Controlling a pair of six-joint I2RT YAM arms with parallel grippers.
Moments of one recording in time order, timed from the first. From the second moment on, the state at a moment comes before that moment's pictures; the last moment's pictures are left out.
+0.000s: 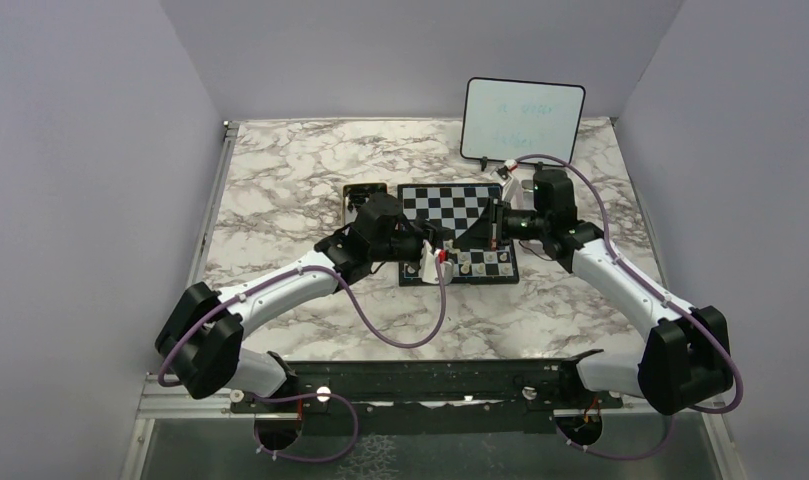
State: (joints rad) left arm -0.79 1.38 0.91 0.06 0.55 1.07; right arm 0.33 1.27 0.86 -0.12 -0.87 0.52
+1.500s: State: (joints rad) left arm -0.80 1.41 0.91 0.01 0.57 1.14; right arm 0.34 1.31 0.82 -0.05 -0.88 0.56
